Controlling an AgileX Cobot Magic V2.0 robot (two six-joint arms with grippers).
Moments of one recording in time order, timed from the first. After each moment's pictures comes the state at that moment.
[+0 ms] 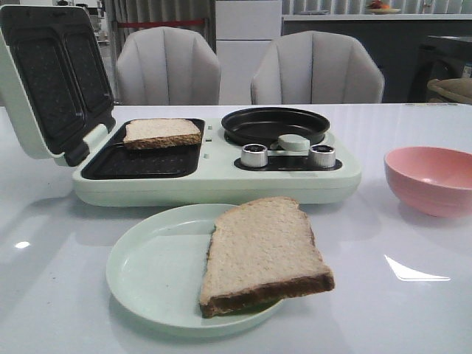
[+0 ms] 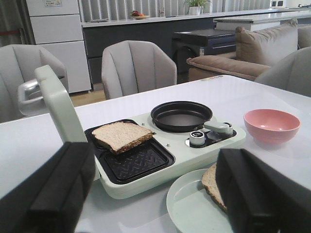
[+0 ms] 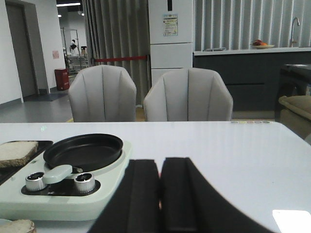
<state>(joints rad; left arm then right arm) -0.42 0.00 -0.34 -0.24 0.44 0.25 0.09 -0.01 0.02 0.00 -0.11 0.10</state>
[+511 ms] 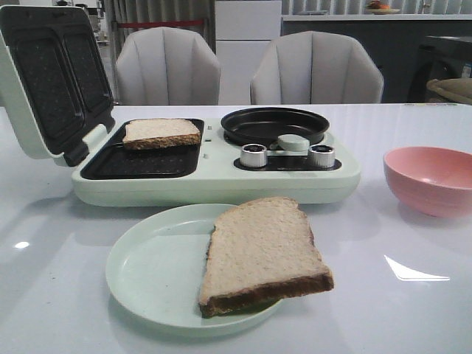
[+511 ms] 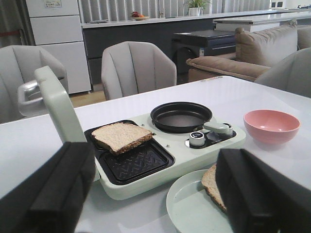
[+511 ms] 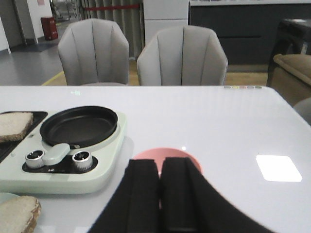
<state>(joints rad) -0.42 0.00 -0.34 -0.24 0.44 0.25 0.09 0.16 -0.30 -0.02 0.27 0.10</state>
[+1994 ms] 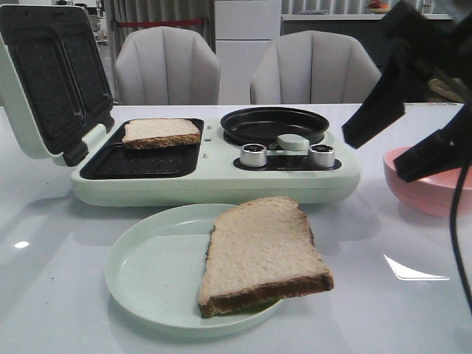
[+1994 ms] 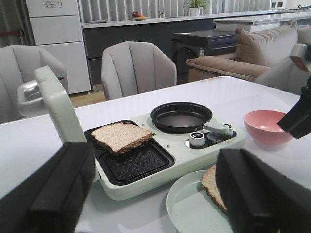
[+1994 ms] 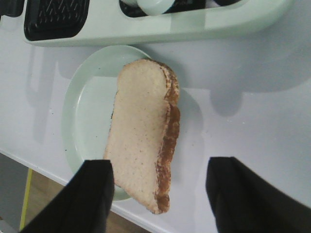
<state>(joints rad) -0.42 0.00 -0.34 -0.24 0.44 0.25 0.14 1.39 -0.78 0.99 0.67 -0.54</state>
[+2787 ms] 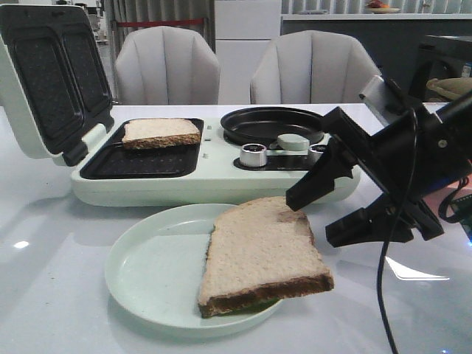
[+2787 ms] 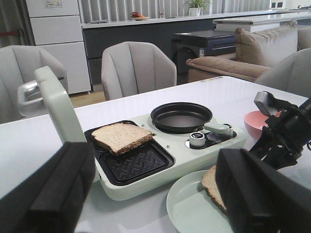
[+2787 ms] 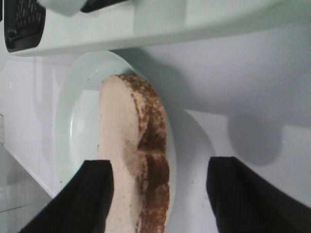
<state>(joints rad) -0.42 0.00 -0.34 -0.24 0.44 0.25 0.14 1.79 -0.79 1.49 0.71 -1.01</state>
